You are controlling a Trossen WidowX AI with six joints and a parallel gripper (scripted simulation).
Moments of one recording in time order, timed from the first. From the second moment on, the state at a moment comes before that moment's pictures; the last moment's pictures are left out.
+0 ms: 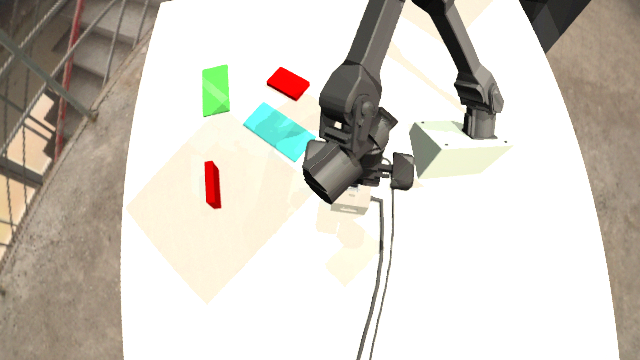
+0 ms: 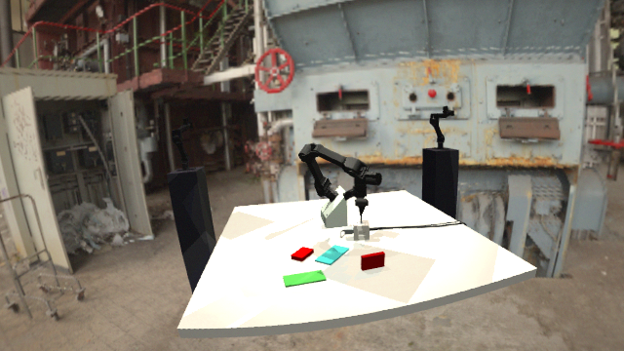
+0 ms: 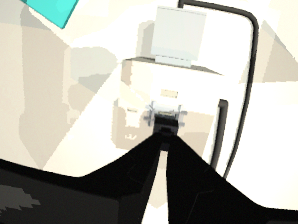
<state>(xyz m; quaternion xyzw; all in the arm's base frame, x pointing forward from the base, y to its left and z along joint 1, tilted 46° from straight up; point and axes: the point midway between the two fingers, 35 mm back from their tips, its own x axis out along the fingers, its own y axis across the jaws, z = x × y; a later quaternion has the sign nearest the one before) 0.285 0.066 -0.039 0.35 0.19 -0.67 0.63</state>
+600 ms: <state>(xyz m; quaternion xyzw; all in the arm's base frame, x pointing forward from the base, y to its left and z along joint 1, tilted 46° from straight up) 0.285 0.064 -0.040 0.35 0.19 -0.67 0.63</state>
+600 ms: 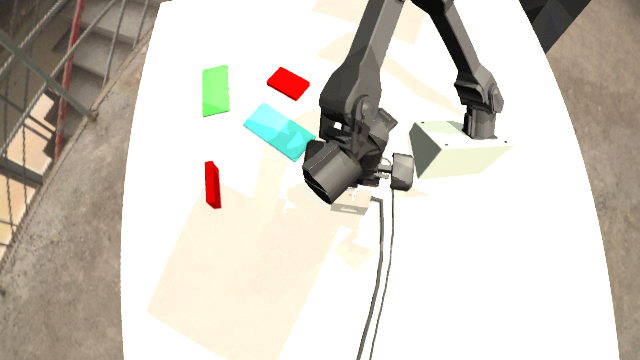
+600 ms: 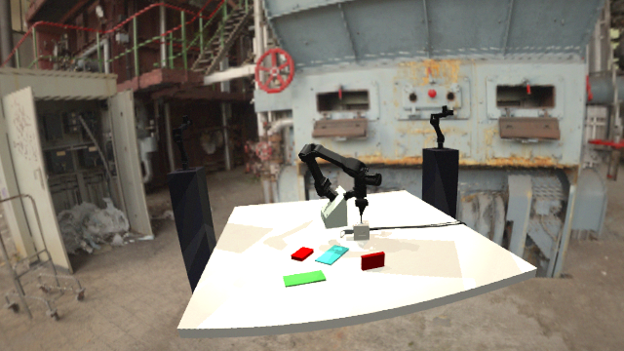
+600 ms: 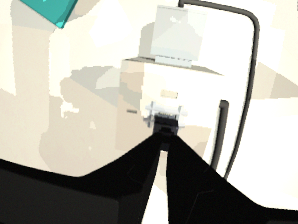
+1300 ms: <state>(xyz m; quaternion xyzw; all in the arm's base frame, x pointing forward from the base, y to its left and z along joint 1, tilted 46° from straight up) 0.285 0.062 -0.042 0.35 0.19 -0.67 0.63</state>
